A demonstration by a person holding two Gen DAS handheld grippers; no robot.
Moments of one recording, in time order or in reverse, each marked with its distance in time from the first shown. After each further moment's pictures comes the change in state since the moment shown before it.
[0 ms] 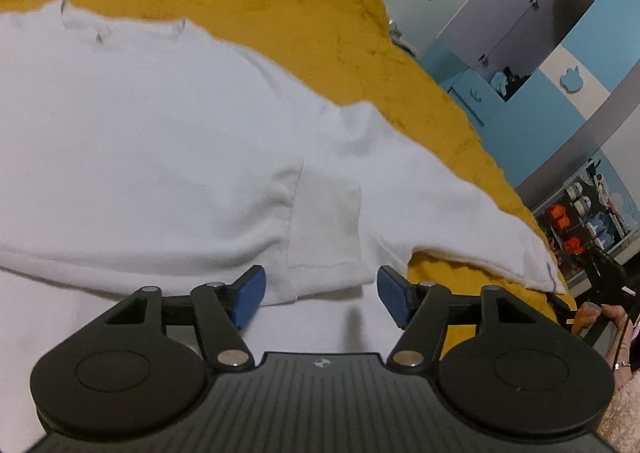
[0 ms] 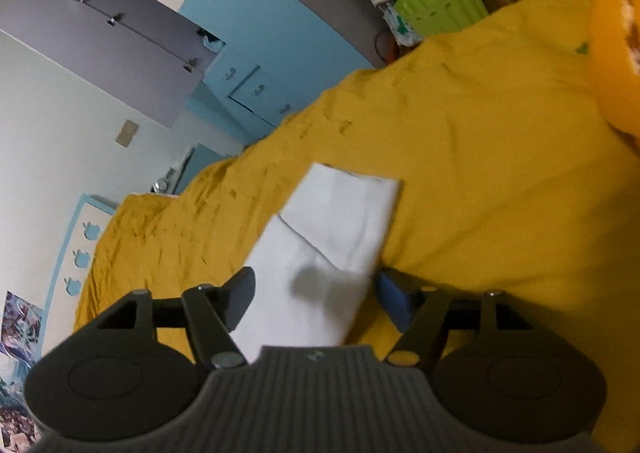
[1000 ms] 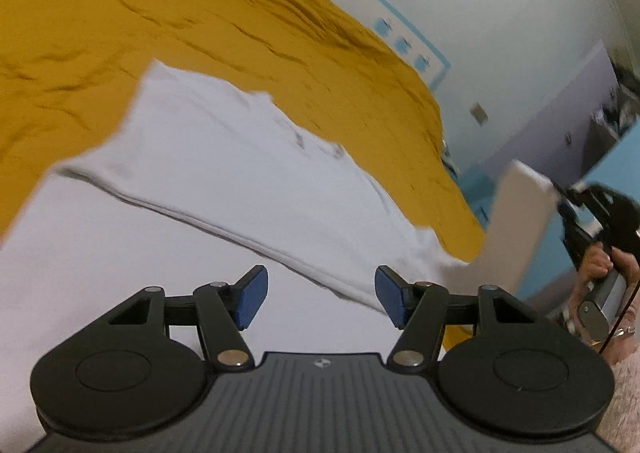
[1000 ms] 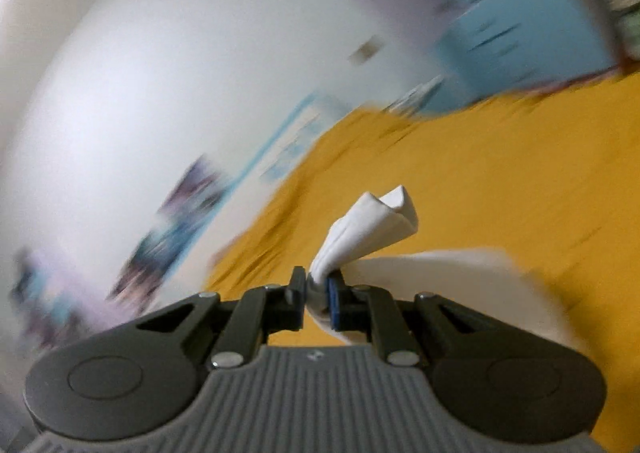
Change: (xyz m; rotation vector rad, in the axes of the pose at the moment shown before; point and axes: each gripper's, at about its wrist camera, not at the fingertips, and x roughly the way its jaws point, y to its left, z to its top) left arm -0.211 0.123 -0.038 -0.295 -0.278 0.062; right arm -0.150 0.251 -0.224 -0.369 0.295 0.657
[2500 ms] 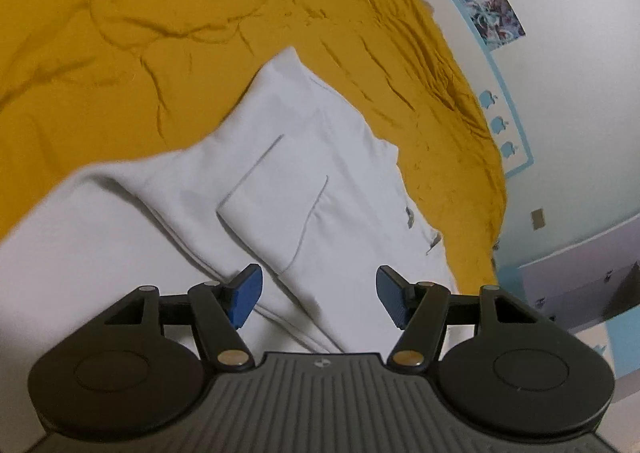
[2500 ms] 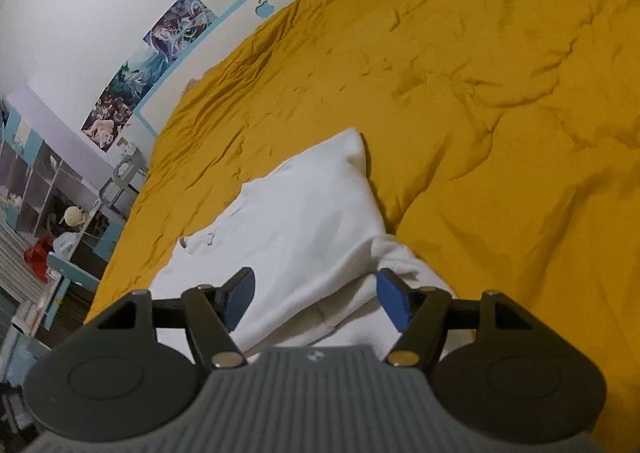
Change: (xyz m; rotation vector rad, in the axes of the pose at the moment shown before) left arm 0.083 0.100 0.036 -0.414 -0.047 0.076; right arm -0.007 -0.110 -0.086 -0.132 0.352 -0.192
